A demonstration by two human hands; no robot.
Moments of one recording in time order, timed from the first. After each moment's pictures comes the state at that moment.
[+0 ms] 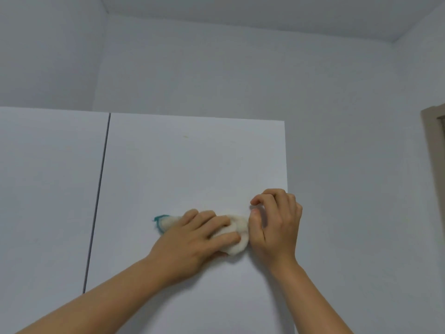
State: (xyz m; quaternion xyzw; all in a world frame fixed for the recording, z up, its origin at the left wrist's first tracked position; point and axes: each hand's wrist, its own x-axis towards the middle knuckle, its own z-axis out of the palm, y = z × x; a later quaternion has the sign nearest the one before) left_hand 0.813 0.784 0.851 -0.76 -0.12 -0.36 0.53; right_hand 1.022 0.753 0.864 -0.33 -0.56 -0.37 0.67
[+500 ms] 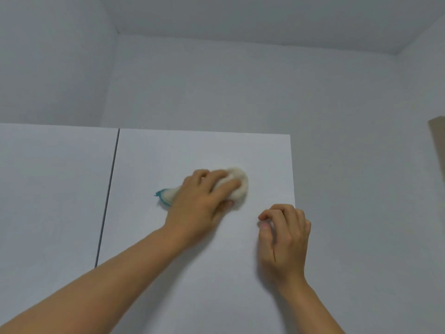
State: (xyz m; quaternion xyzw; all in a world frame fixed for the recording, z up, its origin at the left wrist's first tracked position) left_hand 0.822 0.779 0.941 -0.69 -0.21 -0.52 0.47; right_hand 1.022 0.756 0.864 -0.31 -0.56 -0.36 0.68
